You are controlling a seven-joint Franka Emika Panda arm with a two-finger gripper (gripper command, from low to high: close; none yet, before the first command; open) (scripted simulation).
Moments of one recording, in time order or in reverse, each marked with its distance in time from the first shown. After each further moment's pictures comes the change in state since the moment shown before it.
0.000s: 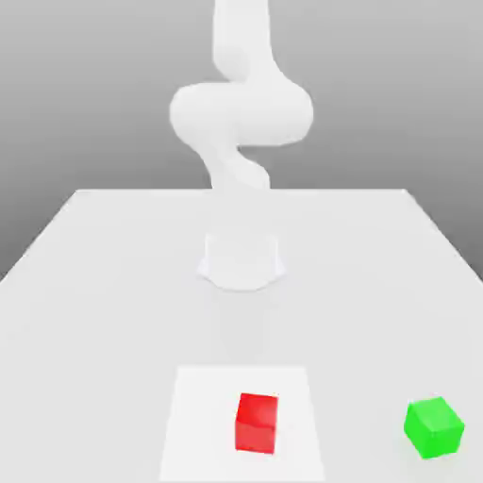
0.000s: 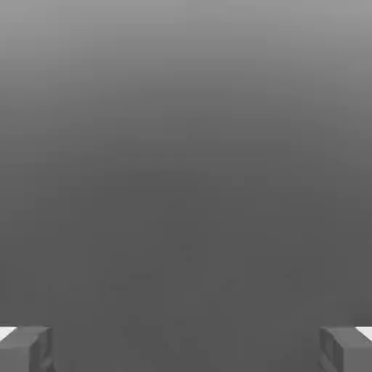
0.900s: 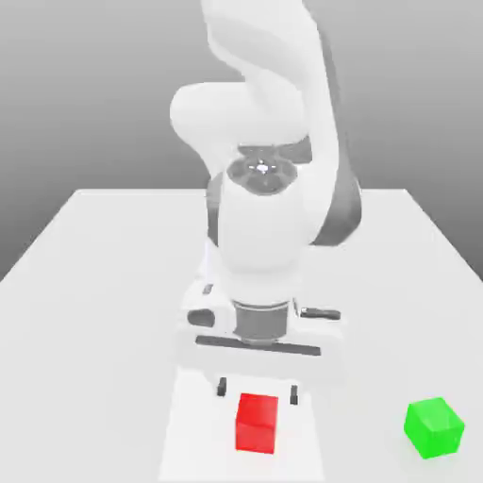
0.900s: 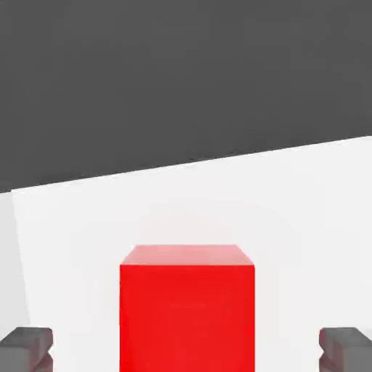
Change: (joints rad) arm -0.016 0.984 0.046 -0.259 -0.052 0.523 0.203
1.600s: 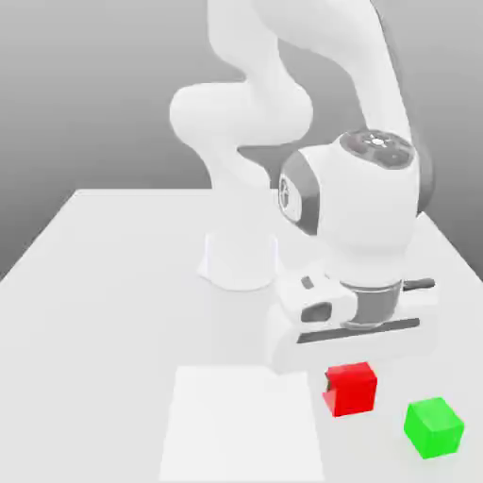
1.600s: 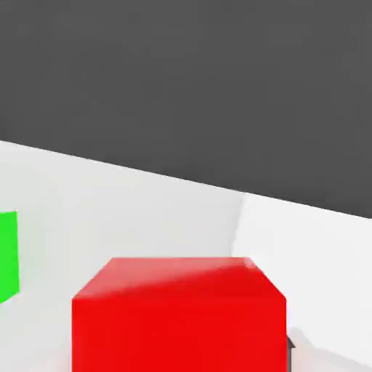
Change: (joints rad) arm 0.161 -0.119 0.219 0.134 -0.023 -0.262 -0.211
